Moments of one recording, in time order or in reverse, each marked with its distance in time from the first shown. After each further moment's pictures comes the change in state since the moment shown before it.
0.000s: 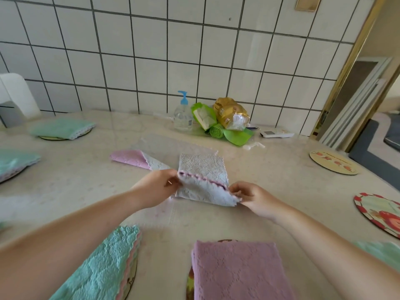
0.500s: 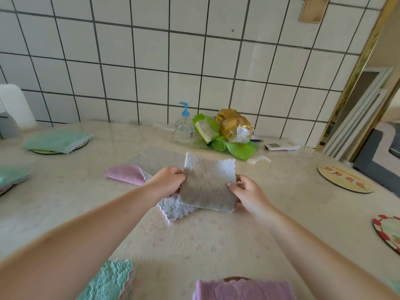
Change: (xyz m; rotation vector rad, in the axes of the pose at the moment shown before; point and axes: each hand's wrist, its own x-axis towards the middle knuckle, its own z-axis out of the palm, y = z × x) left_hand 0.066 0.014 -0.010 -0.404 0.040 -0.445; right_hand 0.076 0.006 0.003 0.241 0.365 0.154
